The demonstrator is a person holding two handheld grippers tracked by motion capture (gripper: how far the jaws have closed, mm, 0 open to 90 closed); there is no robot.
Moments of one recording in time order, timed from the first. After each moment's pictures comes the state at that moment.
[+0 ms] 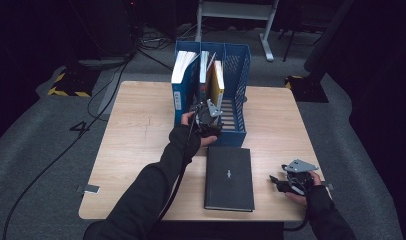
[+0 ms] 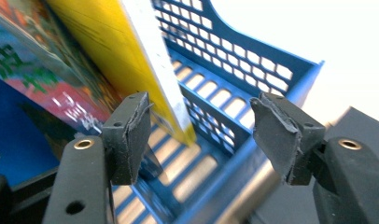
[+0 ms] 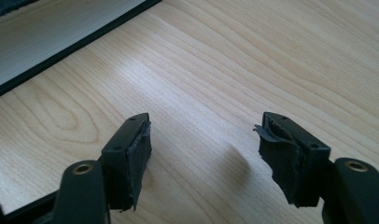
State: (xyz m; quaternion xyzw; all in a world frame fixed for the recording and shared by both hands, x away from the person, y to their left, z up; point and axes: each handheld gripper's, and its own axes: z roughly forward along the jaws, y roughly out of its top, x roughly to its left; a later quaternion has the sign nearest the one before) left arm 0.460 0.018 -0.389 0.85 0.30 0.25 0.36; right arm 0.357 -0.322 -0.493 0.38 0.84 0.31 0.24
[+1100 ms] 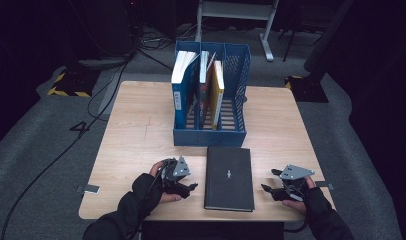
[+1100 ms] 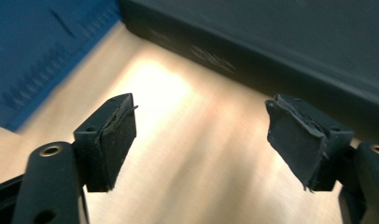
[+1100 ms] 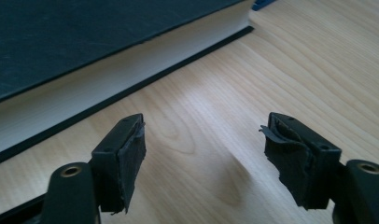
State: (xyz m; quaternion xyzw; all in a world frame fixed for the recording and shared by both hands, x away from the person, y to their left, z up) left arm 0.336 0.102 -0.475 0.91 0.22 0.14 0.33; right arm 0.341 -0.304 -0.490 0.28 0.87 0.36 0.18
